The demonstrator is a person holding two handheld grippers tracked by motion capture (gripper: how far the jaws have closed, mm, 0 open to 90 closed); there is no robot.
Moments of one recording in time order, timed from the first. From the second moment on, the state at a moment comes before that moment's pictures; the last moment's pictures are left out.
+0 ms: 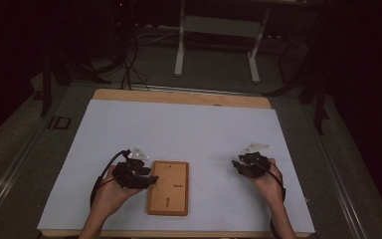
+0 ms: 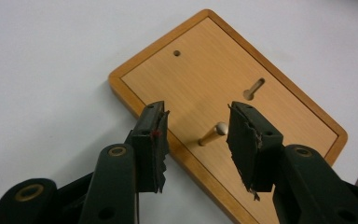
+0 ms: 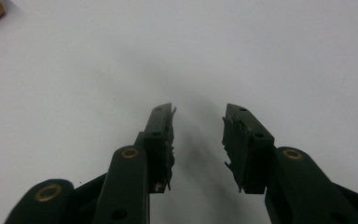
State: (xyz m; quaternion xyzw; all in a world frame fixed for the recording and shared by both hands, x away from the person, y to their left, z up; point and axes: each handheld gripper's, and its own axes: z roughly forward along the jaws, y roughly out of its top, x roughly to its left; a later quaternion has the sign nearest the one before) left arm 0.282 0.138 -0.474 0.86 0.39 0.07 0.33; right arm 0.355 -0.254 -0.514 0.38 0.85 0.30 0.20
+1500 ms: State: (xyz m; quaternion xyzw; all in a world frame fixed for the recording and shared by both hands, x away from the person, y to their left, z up) left arm 0.287 0.113 -0.492 0.88 0.37 0.09 0.29; right arm 0.355 -0.247 -0.519 0.36 0.86 0.30 0.20
